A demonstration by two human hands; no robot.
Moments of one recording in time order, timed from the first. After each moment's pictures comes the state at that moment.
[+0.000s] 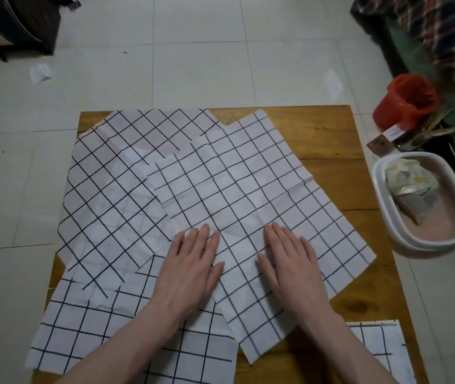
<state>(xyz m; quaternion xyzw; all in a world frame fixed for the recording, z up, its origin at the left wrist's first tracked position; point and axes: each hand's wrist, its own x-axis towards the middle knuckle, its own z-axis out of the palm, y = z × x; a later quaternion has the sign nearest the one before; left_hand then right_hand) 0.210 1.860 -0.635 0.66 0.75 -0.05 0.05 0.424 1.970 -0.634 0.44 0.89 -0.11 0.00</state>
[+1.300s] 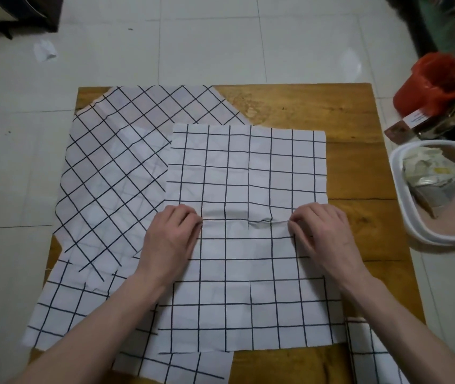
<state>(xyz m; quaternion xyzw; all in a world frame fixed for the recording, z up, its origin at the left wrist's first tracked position) 0.174 1.867 -0.649 0.62 0.76 0.21 0.03 0.450 2.042 -0.633 0.35 0.92 -0.17 -0.09</state>
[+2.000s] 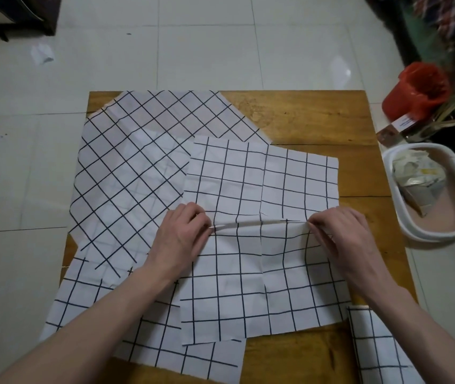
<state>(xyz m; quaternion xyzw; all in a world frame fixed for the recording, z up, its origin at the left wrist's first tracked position) 0.159 1.859 -0.636 0.64 0.73 0.24 0.11 0.464 2.024 -0.592 0.31 0.93 -0.14 -0.15</state>
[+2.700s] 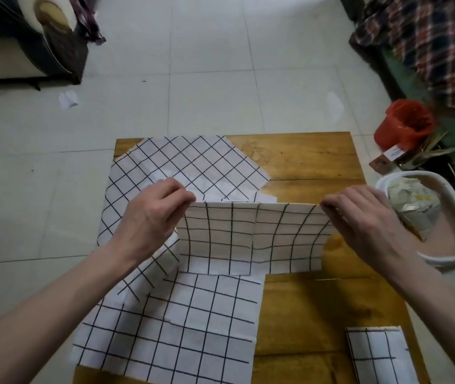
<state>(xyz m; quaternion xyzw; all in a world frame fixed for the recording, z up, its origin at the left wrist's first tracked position) 0.082 1.894 -0.503 0.68 0.68 0.26 0.01 0.442 2.084 -0.495 0.24 0.96 0.00 -0.16</state>
